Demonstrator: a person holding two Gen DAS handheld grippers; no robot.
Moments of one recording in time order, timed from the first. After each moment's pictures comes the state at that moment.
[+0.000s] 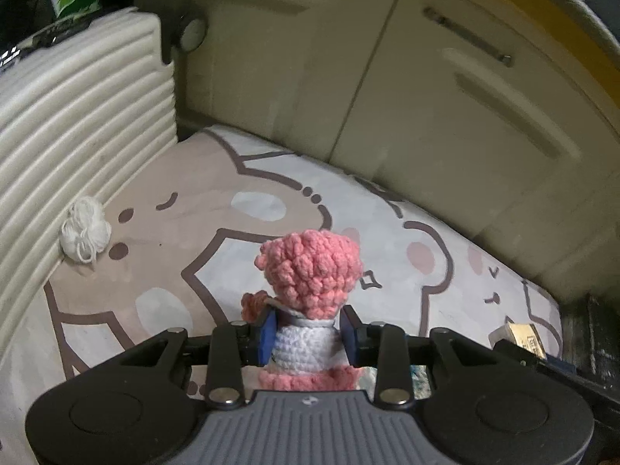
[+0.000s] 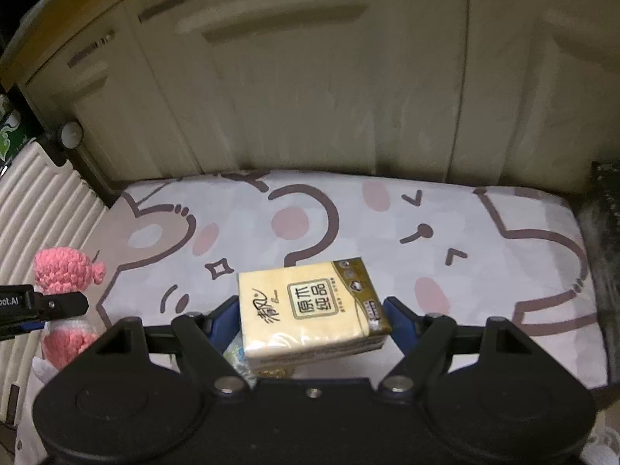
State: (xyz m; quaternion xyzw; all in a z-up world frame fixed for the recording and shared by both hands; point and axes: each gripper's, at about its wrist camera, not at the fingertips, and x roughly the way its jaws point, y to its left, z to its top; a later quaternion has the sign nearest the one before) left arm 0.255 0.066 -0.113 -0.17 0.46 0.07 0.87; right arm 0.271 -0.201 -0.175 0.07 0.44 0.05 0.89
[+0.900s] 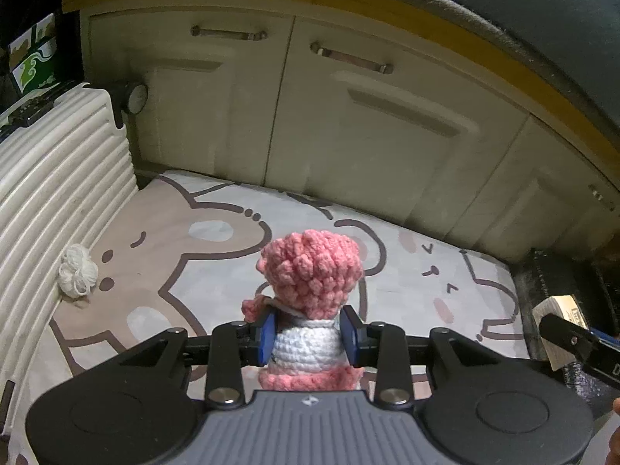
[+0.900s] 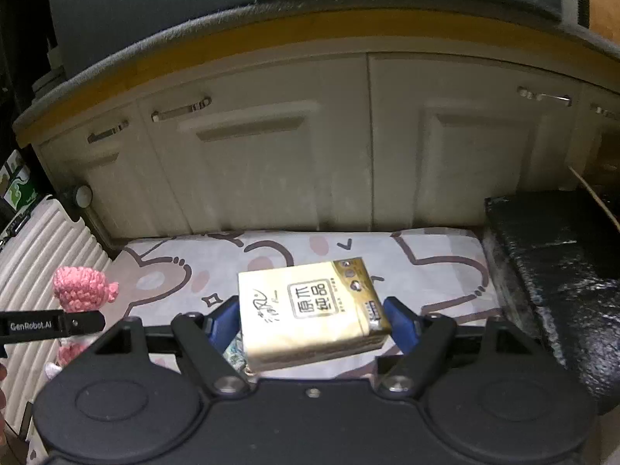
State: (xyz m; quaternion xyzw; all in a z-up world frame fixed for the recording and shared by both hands) left arm 0.200 0.023 -0.060 -0.11 0.42 0.00 0.90; right arm 0.163 -0.239 -0.085 0.08 0.35 -0.01 0.93
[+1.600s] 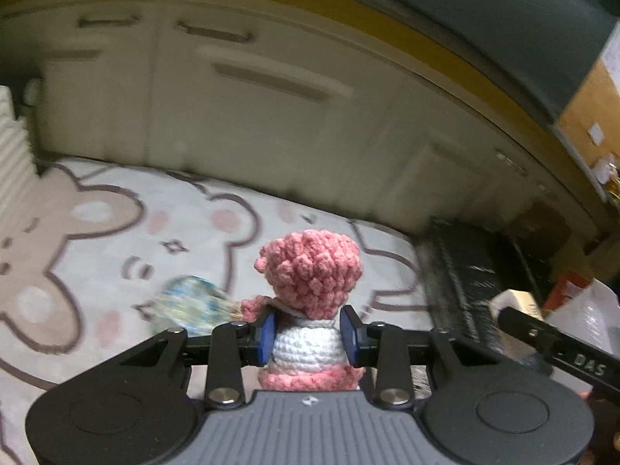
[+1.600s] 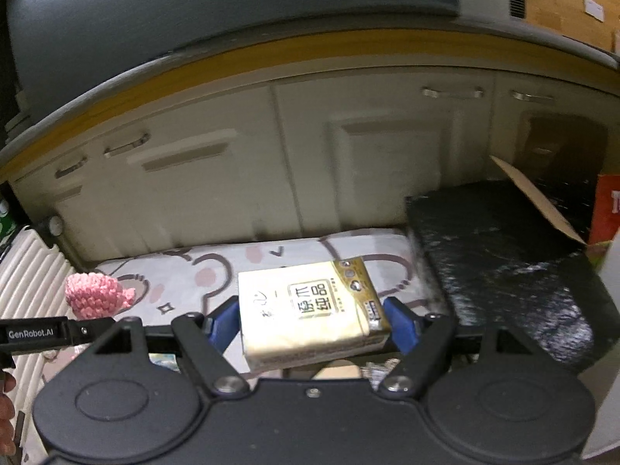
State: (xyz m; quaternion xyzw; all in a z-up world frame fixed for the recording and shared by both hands) left arm 0.190 -0.078 -0.053 -0.14 0.43 -0.13 0.88; right arm 0.114 -0.323 -0.074 0.11 0.34 -0.07 0.93
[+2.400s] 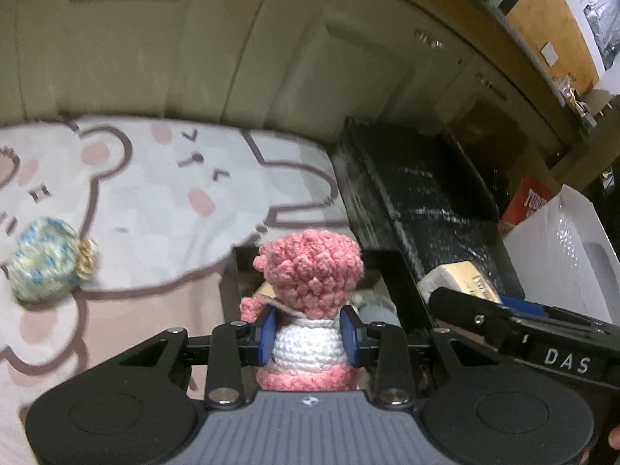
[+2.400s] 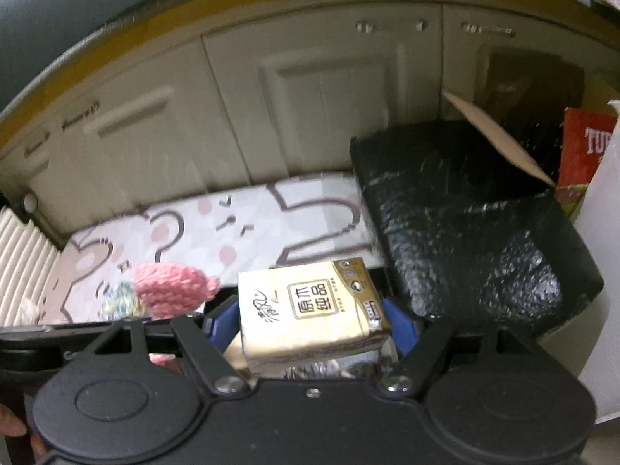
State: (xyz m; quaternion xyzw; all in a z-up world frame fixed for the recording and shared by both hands) left arm 0.189 -0.196 -0.113 -0.10 0.49 -0.23 0.83; right arm 0.094 -0.387 -0.119 0.13 0.42 -0.07 0.90
